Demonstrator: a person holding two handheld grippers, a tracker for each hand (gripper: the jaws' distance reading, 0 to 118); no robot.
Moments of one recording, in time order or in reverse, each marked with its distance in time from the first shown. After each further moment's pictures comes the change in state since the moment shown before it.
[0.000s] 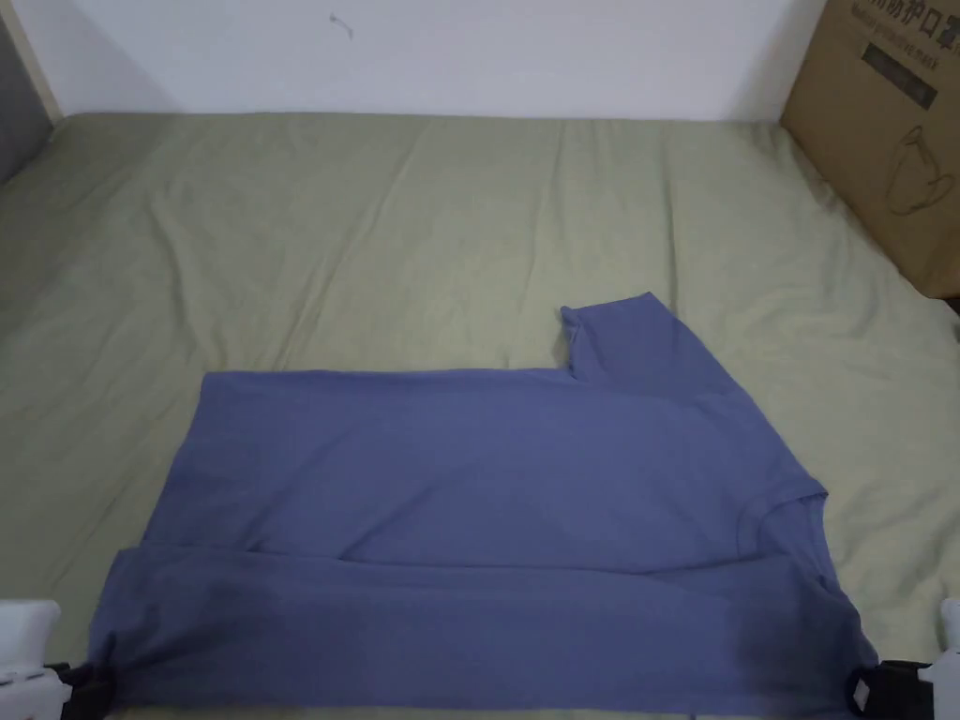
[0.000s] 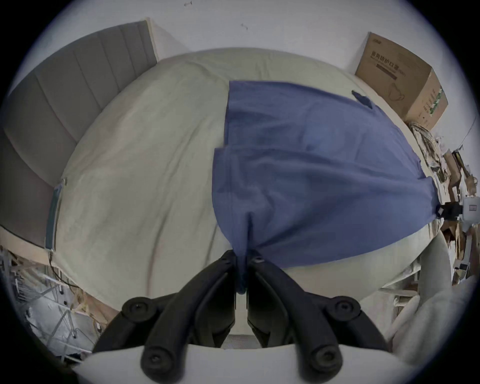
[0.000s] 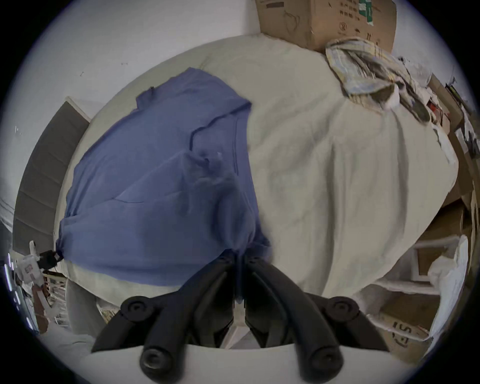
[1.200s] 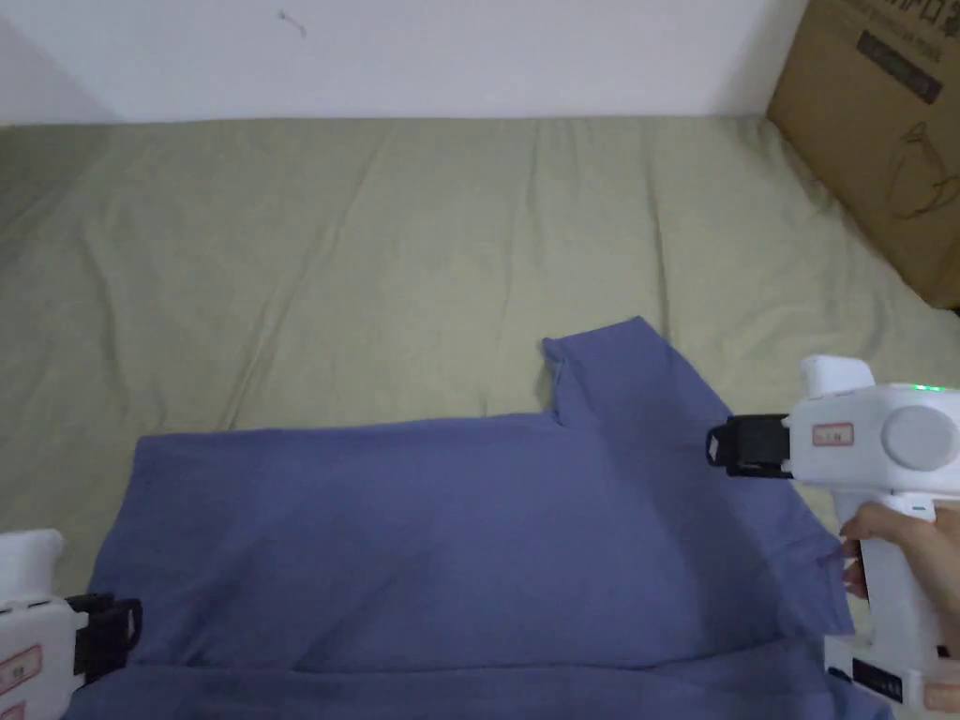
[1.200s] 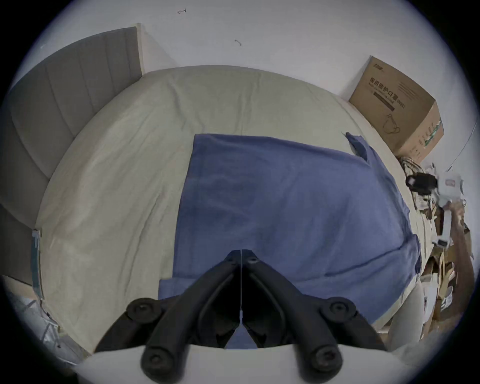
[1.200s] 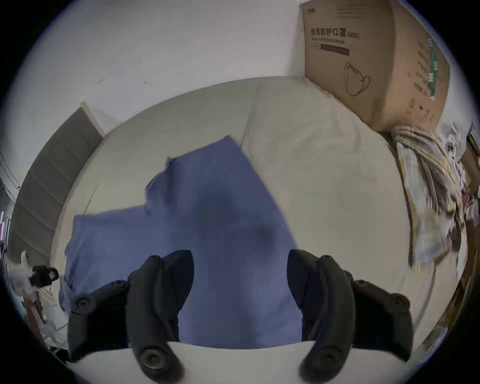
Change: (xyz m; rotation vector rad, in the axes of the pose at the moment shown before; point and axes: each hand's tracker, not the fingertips) left arm 0.039 0.135 -0.030 0.099 -0.103 0.052; right arm -0.095 0.246 -0.070 0.178 0.044 0.167
